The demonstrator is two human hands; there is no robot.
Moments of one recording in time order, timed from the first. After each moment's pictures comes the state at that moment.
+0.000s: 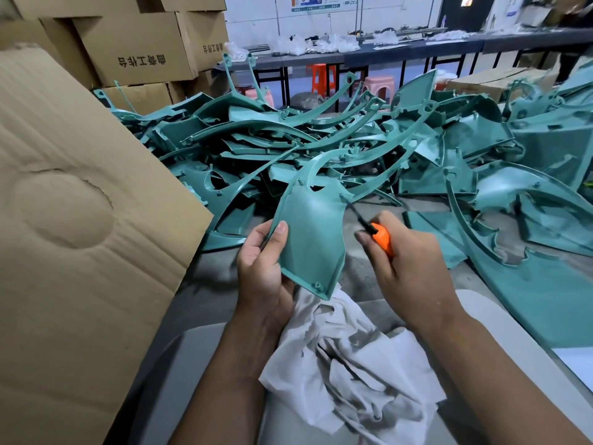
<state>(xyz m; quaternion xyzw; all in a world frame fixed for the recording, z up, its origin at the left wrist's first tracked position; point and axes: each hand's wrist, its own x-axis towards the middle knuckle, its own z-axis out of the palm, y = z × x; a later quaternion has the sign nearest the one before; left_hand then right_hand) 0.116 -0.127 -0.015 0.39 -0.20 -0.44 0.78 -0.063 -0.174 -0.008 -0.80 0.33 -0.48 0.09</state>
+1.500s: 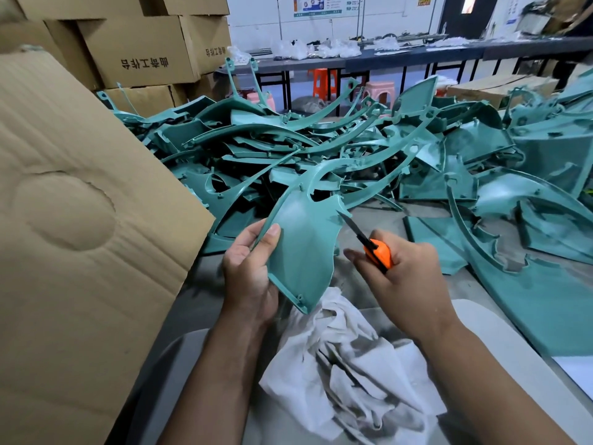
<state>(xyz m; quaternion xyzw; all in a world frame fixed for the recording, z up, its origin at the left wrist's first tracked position) 0.134 -0.125 -0.013 0.43 -0.23 -0.41 0.78 -0.064 -0.170 -0.010 -0.79 0.35 -0.47 0.17</state>
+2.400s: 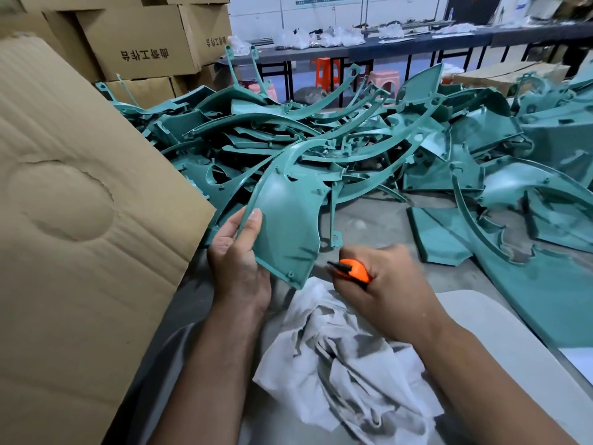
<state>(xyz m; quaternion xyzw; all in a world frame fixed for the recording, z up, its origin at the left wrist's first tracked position) 0.139 -0.123 -0.003 0.45 -0.20 -0.33 0.81 -0.053 -0.156 -0.010 -0.87 0.26 -0.38 0.18</state>
